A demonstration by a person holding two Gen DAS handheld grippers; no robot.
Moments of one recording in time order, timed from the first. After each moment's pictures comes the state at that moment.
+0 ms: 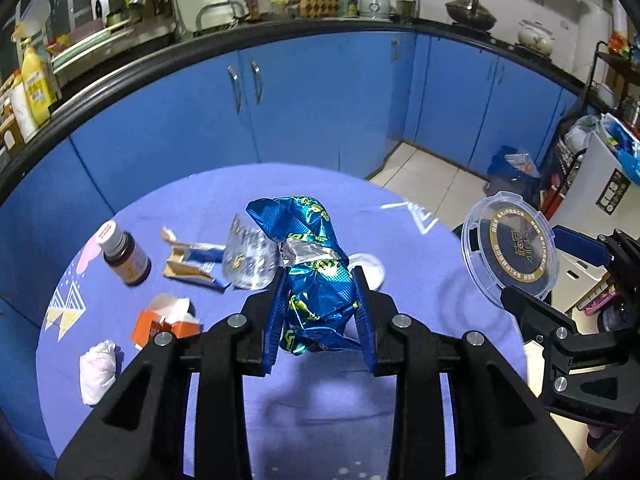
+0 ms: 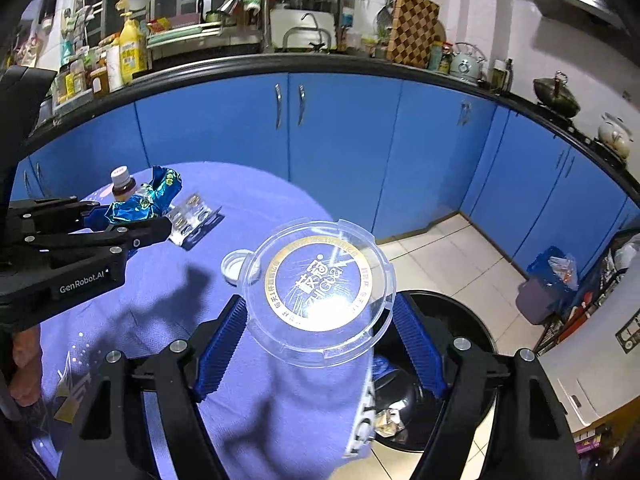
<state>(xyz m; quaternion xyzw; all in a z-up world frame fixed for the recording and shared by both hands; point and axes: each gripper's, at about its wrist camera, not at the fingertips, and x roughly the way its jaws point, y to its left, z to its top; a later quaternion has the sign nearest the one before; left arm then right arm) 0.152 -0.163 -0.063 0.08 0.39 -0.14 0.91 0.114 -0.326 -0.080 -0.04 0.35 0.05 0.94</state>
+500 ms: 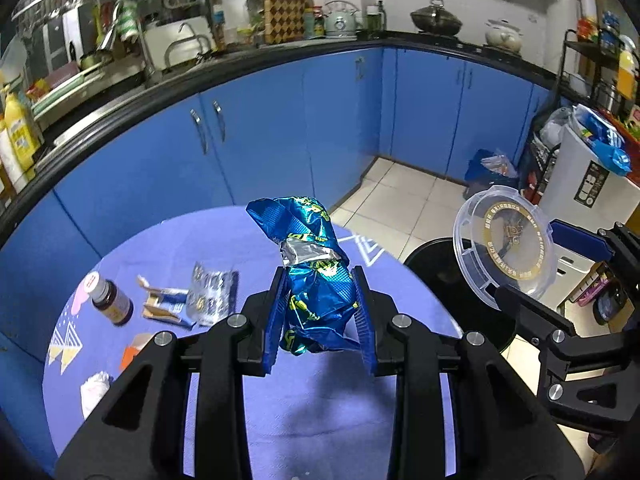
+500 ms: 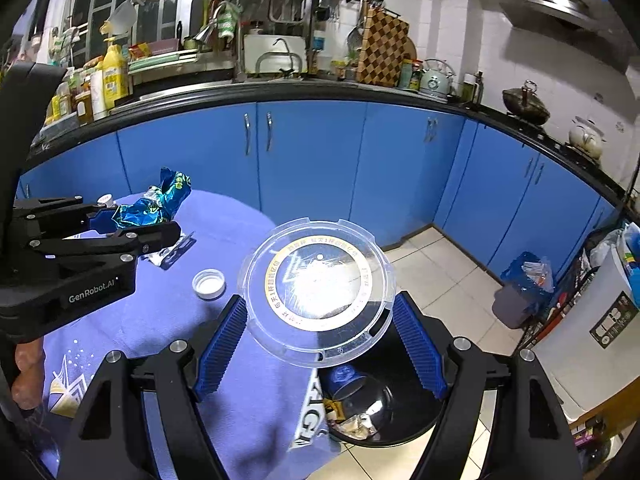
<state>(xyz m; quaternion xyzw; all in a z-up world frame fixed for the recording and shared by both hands) 0.142 -0.215 -0.030 0.11 0.35 -0.18 0.91 0.088 -0.359 -0.052 -0.03 0.31 0.01 0.95</state>
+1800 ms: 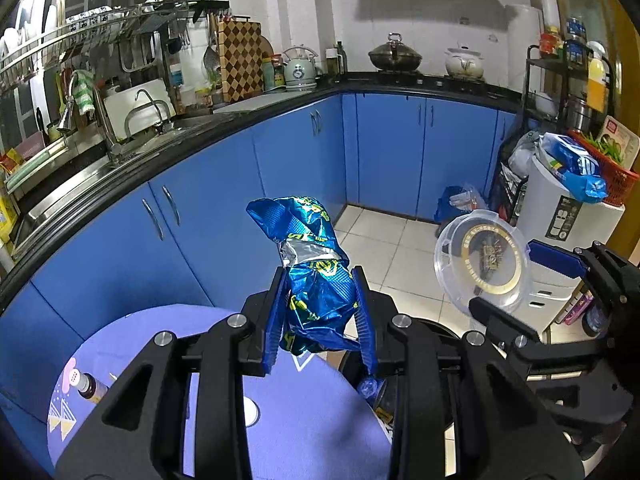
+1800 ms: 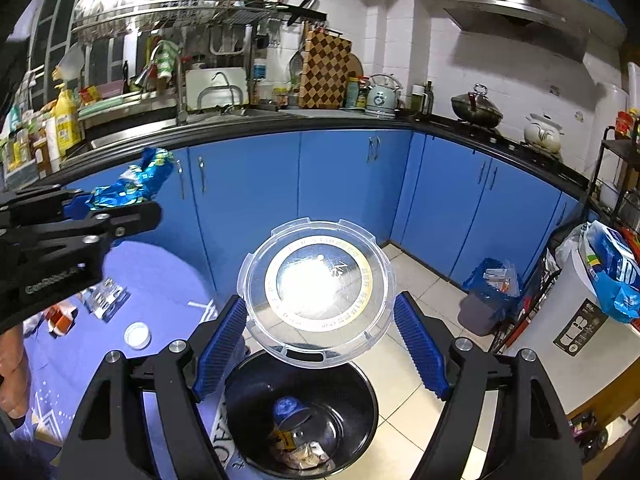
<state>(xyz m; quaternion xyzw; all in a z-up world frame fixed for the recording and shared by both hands) 0.163 -0.305 0.037 0.12 0.28 -0.23 0.93 0.106 -0.453 -0.011 0.00 0.27 -0.06 0.96</state>
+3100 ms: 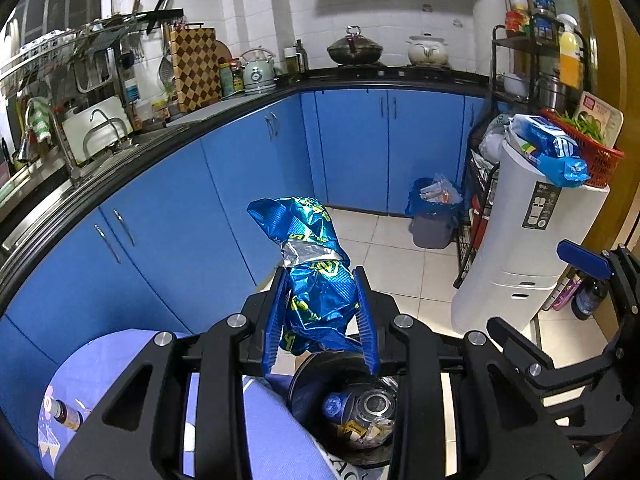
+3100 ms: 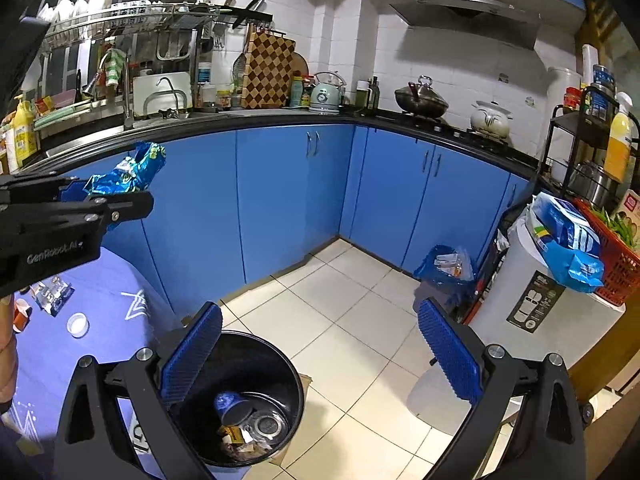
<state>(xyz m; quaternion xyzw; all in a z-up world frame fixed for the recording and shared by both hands) 0.162 -0.390 0.025 0.15 0.27 -0.28 0.91 0.070 -0.518 -0.028 0.00 0.27 -0.15 0.95</state>
